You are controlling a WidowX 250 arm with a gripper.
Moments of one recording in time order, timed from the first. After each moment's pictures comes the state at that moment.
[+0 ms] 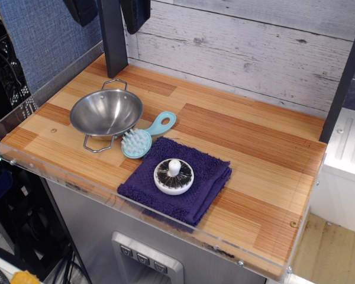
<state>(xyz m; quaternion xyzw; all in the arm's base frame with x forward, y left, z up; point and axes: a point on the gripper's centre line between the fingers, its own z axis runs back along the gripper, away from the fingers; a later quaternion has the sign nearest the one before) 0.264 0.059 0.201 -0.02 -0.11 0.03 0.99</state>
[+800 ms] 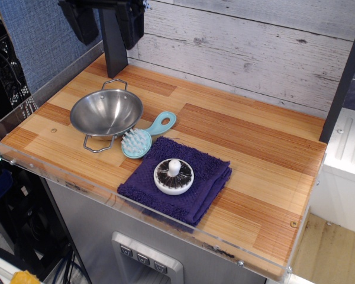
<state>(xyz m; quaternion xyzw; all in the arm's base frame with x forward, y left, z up) 0.297 0.091 0.156 -0.03 -0.08 0.05 1.00</state>
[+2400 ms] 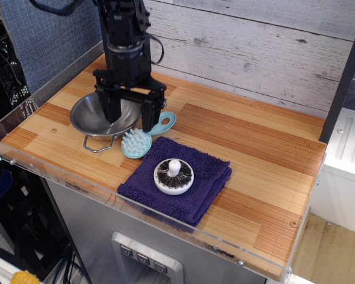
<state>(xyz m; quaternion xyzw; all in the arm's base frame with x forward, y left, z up) 0.313 0.092 0.026 0.00 0.02 0.03 1.00</state>
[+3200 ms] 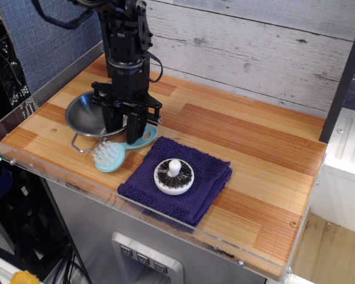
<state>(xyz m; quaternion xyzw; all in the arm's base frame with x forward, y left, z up) 0.305 0.094 0.009 0.02 0.06 0.01 1.00</state>
